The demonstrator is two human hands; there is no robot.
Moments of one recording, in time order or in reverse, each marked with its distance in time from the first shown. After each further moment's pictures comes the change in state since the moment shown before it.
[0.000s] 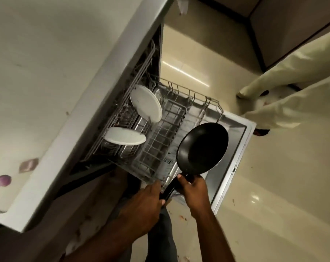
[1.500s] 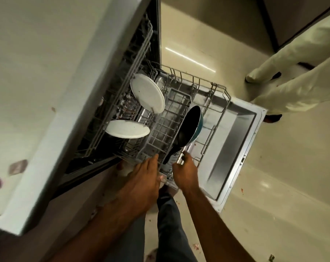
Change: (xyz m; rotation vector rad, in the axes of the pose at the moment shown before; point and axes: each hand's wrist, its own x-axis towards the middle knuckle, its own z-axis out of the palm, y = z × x) left_hand 0.026 -0.006 -0.031 0.068 0.102 -0.046; right_hand 0.030 -0.013 0.046 -0.396 0.018 -0.052
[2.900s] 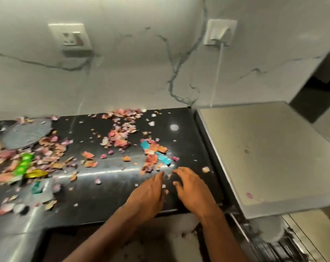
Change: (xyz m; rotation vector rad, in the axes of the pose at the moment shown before) left_hand -0.451 -0.255 -0.004 -0.449 0.893 -0.464; right_hand -0.451 -0.227 0.175 -0.812 -0.451 -1.473
